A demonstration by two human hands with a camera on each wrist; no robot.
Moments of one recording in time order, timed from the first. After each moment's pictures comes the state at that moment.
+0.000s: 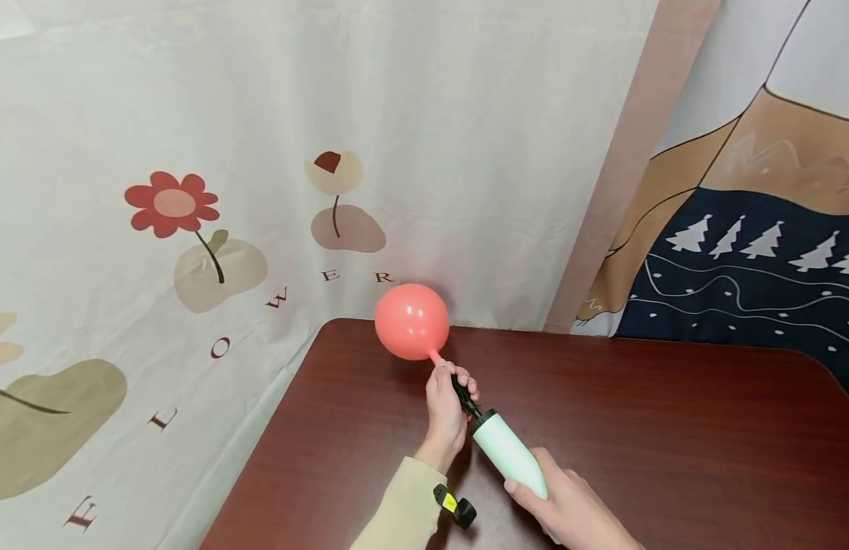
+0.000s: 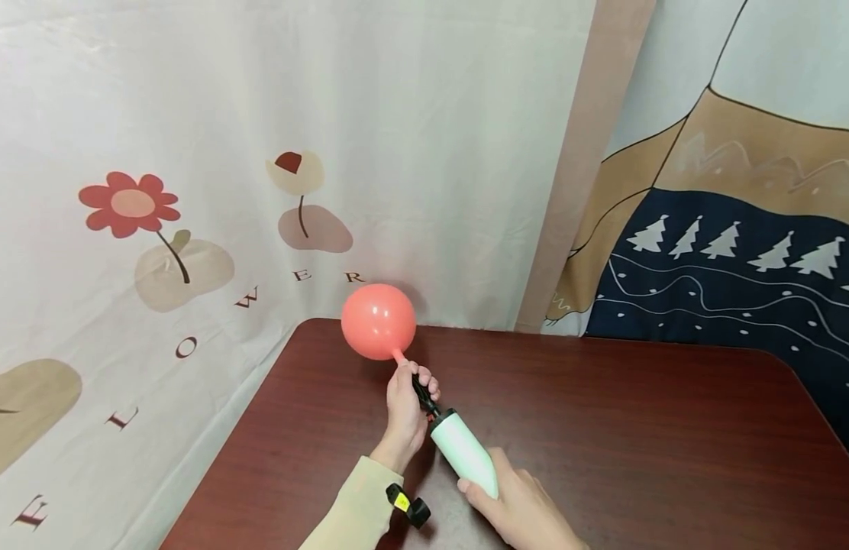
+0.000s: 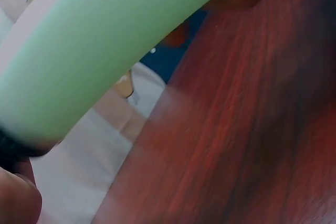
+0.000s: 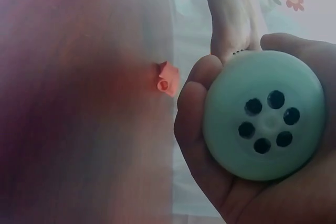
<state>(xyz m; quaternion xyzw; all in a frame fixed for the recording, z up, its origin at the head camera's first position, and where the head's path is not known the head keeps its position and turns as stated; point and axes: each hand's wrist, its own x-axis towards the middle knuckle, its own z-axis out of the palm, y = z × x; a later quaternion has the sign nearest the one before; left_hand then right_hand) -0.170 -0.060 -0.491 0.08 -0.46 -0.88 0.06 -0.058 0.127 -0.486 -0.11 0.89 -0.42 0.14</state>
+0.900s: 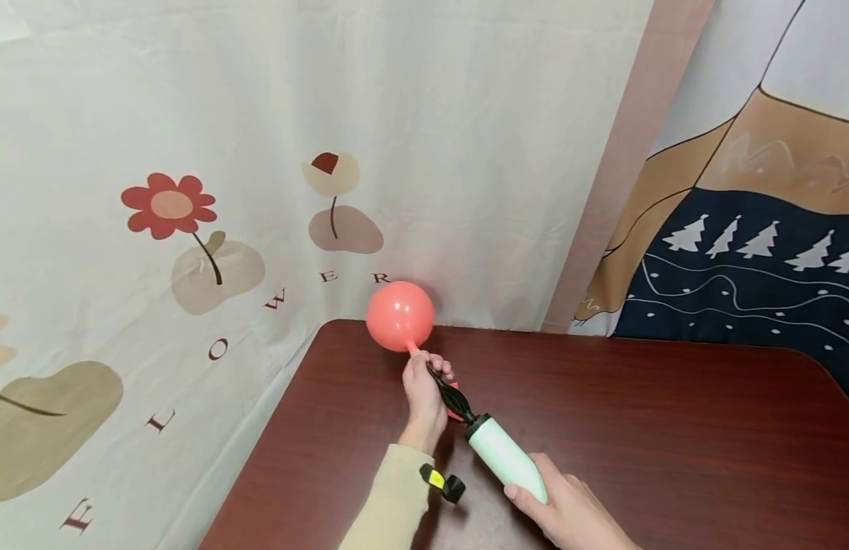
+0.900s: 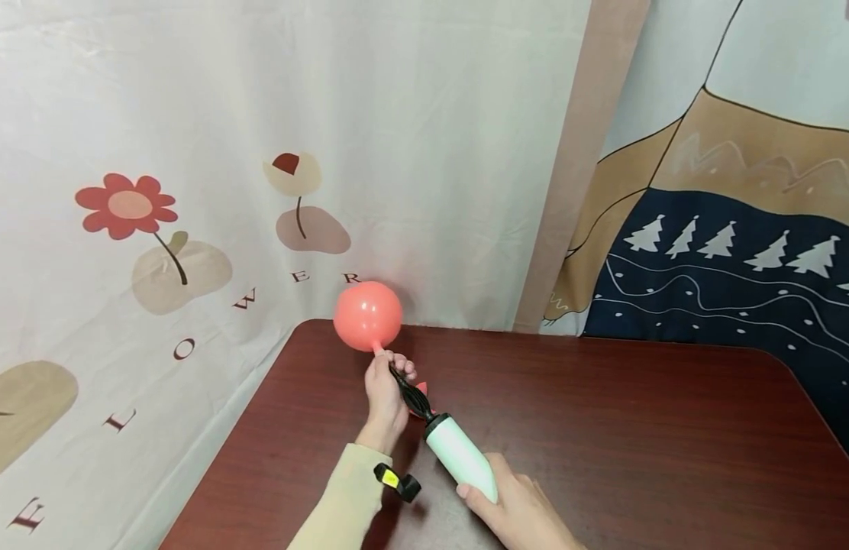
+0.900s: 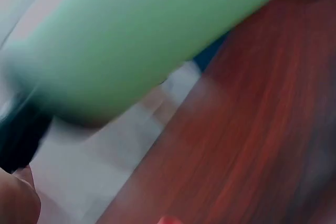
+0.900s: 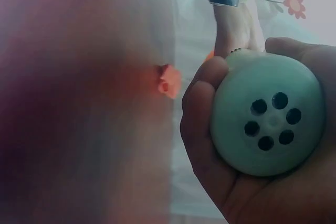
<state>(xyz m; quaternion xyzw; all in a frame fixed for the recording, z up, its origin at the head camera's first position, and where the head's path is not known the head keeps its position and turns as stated) -0.191 -0.080 -0.487 0.10 -0.43 -0.89 0.13 -0.056 0.126 -0.485 -0.08 0.89 -0.42 0.15</state>
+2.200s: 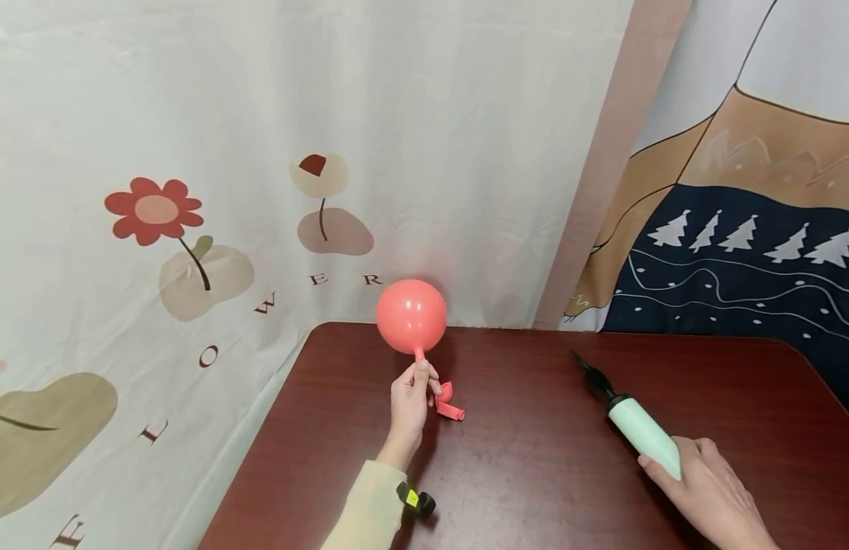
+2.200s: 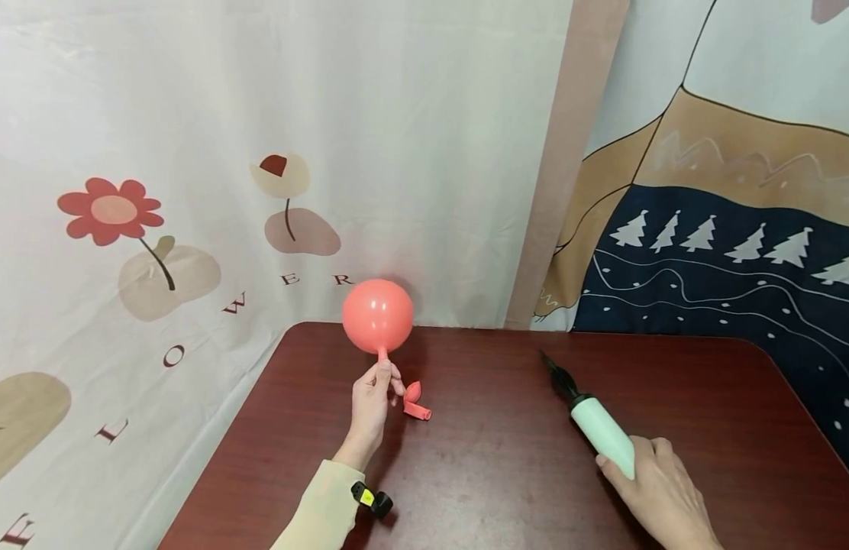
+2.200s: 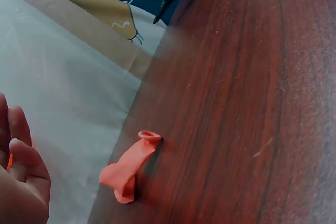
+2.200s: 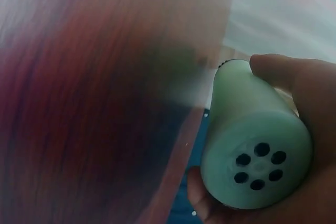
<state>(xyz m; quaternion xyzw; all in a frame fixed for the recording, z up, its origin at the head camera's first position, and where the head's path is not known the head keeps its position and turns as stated) -0.176 -0.114 -0.506 0.01 -0.67 -0.74 0.12 -0.066 0.294 -0.499 0.06 0.97 -0.22 0.08</state>
